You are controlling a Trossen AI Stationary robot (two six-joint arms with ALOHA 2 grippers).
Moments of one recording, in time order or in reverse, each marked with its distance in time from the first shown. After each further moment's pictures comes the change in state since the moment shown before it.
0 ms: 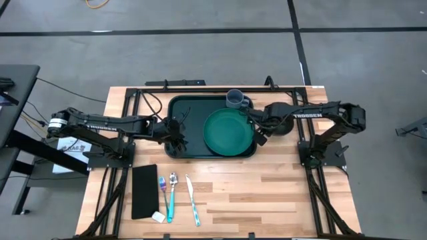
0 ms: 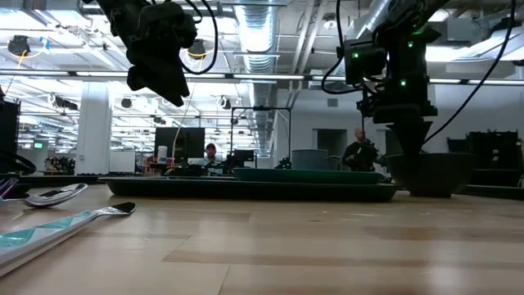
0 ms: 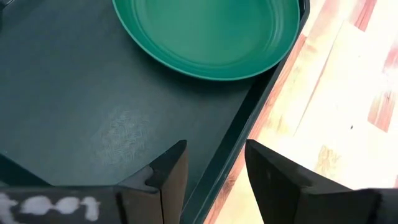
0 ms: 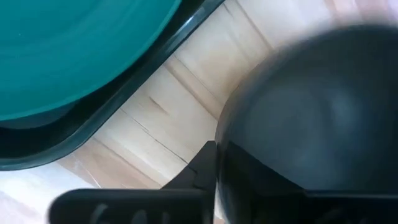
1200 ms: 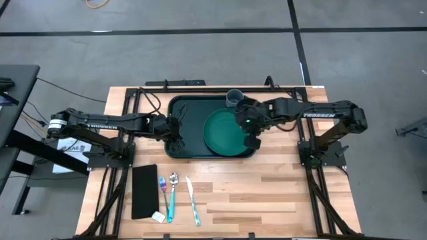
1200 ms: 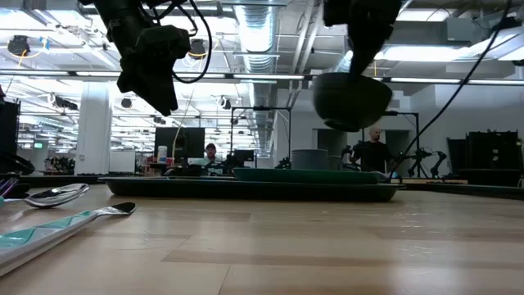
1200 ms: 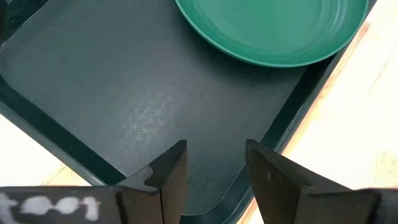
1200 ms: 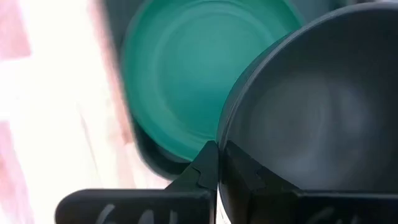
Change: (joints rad) left arm 0.055 0.000 0.000 -0.111 -0.060 -0.012; right arm 0.218 0.000 0.466 -0.098 -0.039 -0.327
